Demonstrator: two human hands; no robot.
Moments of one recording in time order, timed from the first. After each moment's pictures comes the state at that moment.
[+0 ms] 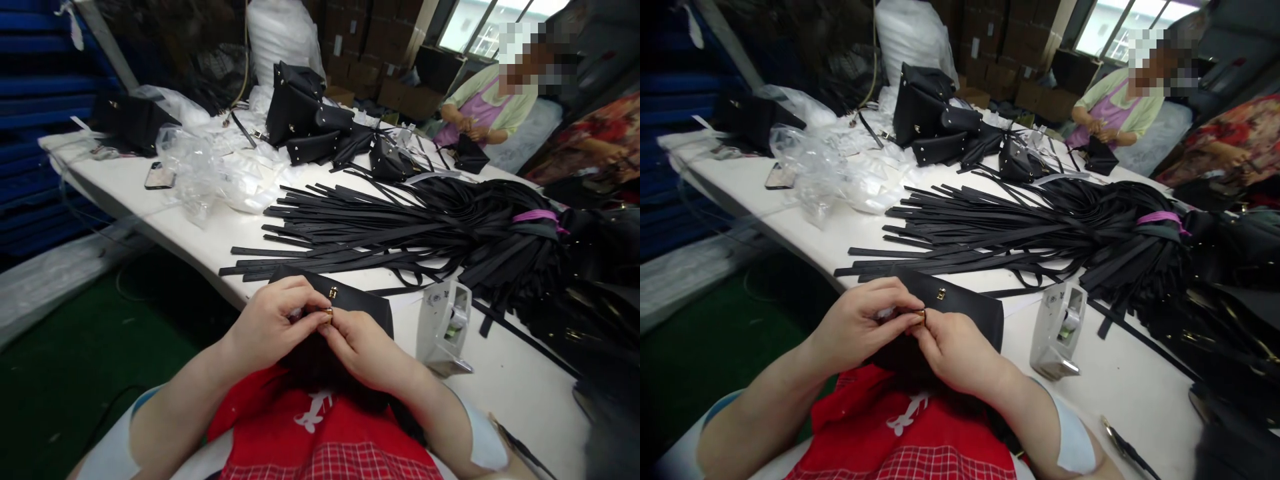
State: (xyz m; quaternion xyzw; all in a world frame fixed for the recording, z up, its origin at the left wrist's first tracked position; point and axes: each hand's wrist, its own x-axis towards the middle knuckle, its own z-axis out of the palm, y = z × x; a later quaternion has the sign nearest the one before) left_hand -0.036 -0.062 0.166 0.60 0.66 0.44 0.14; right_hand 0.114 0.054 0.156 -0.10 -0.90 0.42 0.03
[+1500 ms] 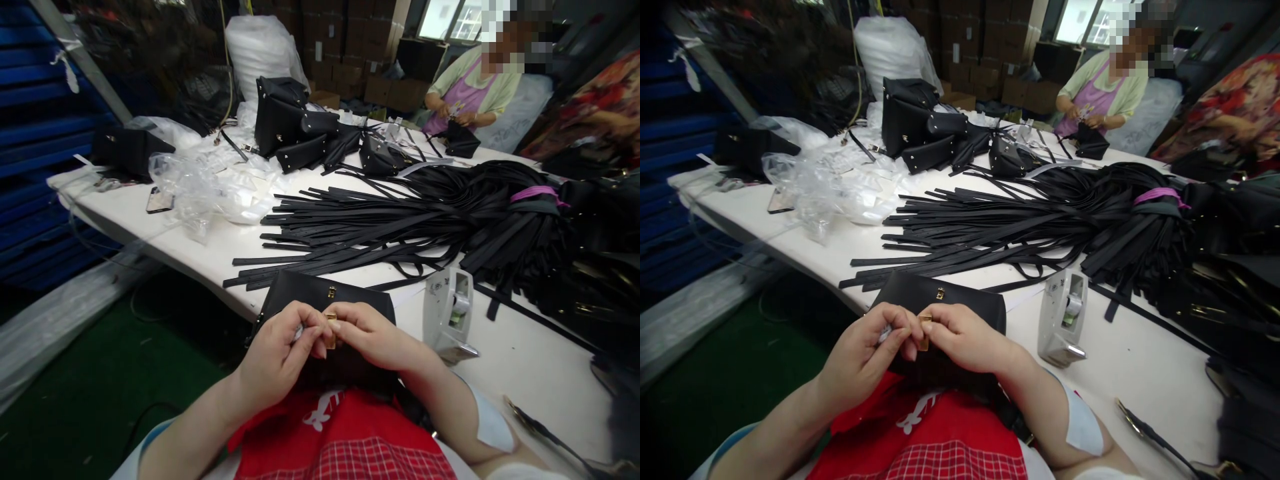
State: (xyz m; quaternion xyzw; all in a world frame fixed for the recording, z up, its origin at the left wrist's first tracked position) left_hand -0.004 -0.078 0.157 0.53 0.62 0.52 0.27; right_hand 0.121 0.070 0.153 -0.07 -0.79 0.61 0.03
